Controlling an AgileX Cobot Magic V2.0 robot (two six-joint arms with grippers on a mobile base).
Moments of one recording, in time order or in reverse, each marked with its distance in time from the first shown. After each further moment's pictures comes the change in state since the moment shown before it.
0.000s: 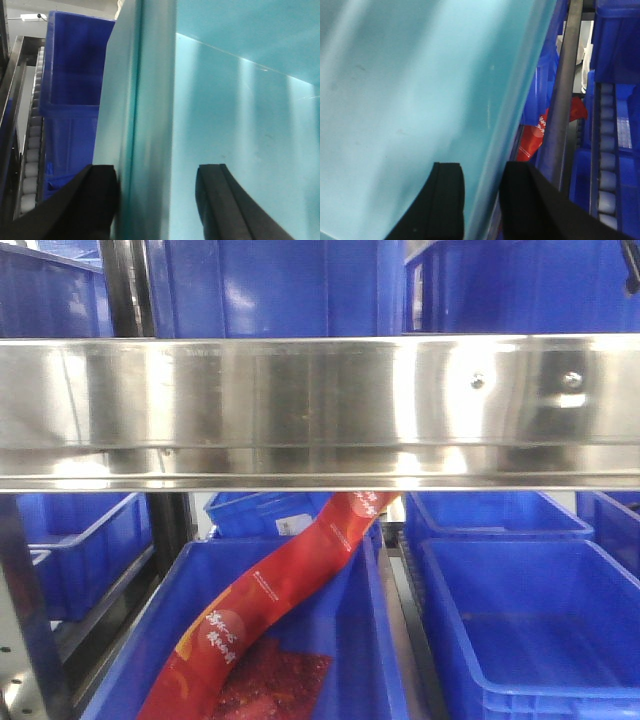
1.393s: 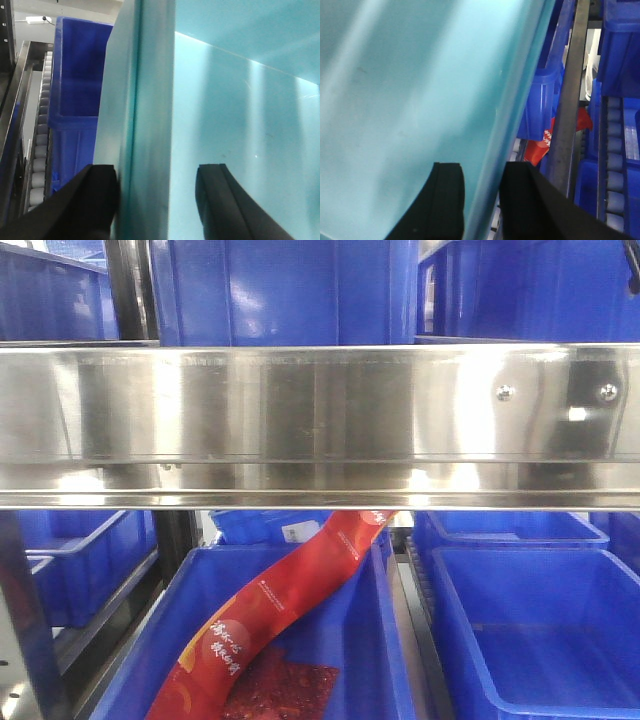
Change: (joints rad) left arm 0.000 0.000 0.000 0.002 -0.002 0.000; right arm 0.000 0.000 0.000 0.000 -0.013 0.002
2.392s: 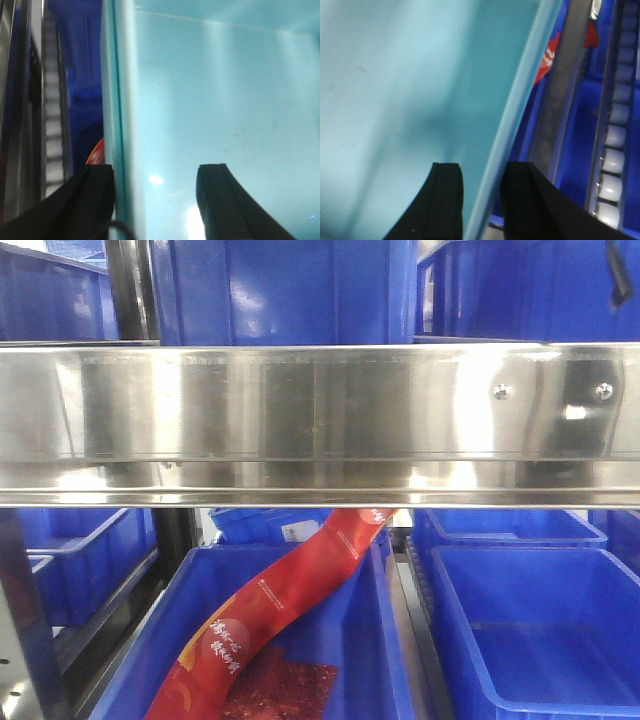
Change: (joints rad) left arm -0.048 -0.008 0.115 0.111 0.270 -0.003; right arm 0.006 0.027 0.029 0.026 0.256 -0.016
